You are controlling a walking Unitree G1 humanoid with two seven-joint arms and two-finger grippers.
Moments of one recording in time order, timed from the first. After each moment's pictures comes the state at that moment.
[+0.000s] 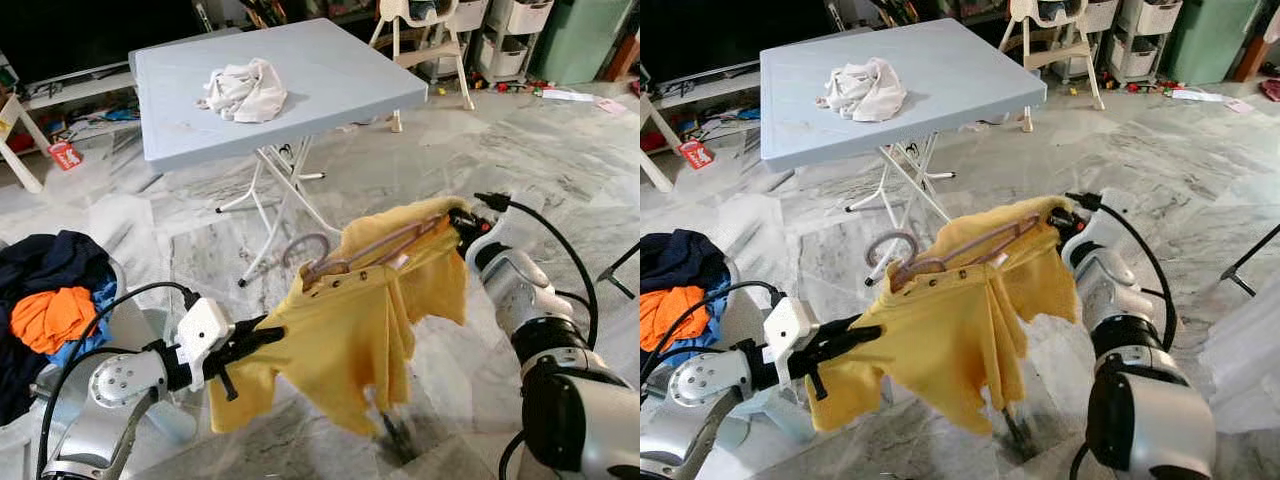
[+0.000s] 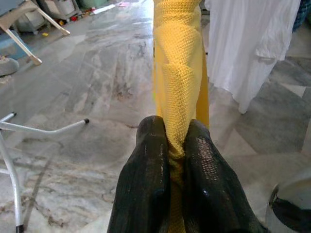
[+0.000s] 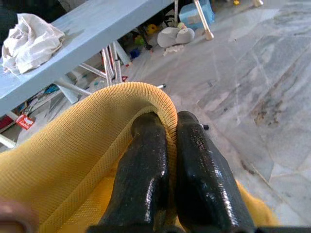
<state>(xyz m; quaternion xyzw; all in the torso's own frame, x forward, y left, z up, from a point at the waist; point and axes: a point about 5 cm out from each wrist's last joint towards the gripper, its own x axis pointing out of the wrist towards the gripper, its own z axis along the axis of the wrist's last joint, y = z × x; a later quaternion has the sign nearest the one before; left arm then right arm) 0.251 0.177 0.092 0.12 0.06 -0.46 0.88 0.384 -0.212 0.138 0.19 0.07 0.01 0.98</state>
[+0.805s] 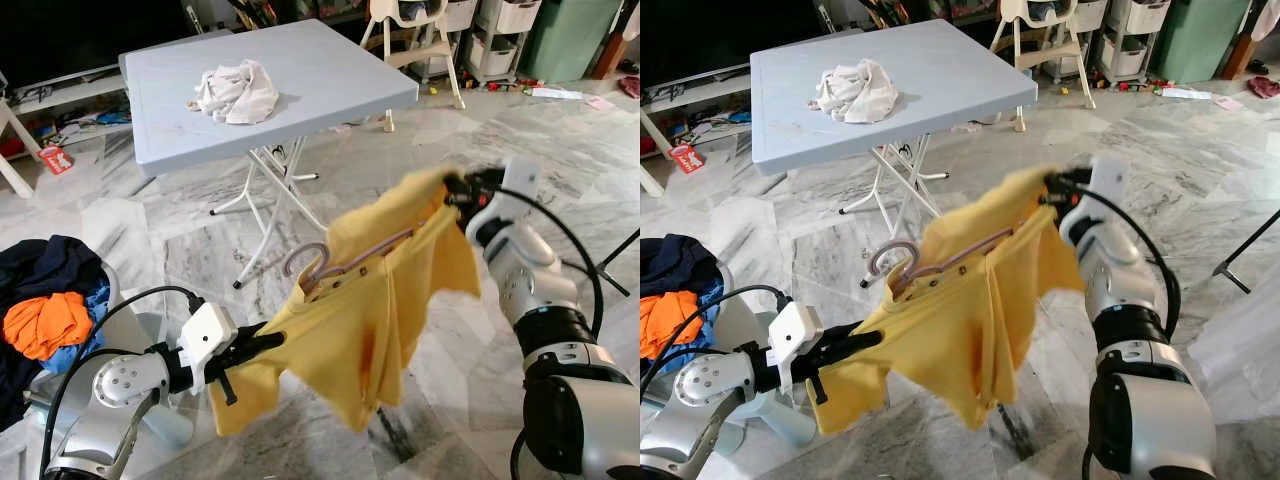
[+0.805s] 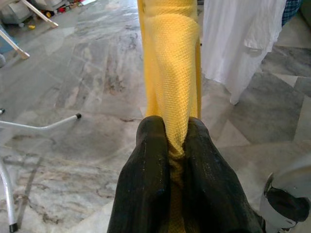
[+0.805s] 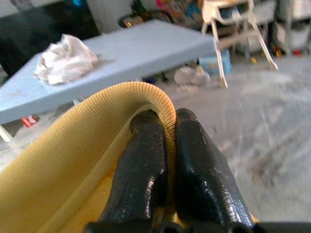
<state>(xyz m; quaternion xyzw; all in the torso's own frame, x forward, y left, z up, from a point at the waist) 0.254 0.179 0.082 0.13 0.08 -0.47 0.87 0.392 -0.198 0.184 0.08 -0.03 0.10 0.99</state>
